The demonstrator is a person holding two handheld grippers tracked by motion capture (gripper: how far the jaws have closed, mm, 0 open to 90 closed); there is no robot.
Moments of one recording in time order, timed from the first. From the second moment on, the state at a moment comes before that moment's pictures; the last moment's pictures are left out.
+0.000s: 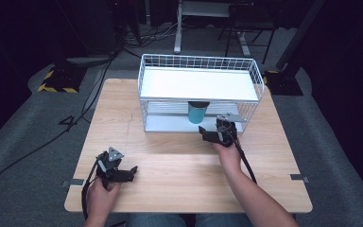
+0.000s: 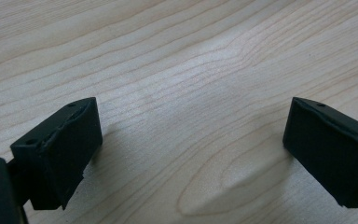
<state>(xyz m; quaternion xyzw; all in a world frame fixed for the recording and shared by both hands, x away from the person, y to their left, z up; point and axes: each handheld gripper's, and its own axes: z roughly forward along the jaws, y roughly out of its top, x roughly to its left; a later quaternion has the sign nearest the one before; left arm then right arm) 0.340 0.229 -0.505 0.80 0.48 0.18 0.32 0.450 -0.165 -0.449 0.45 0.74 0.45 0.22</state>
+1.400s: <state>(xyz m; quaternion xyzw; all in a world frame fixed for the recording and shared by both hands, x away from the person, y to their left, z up) 0.343 0.227 -0.505 0.80 0.48 0.18 0.31 0.344 -0.302 -0.438 0.38 0.79 0.45 0.17</state>
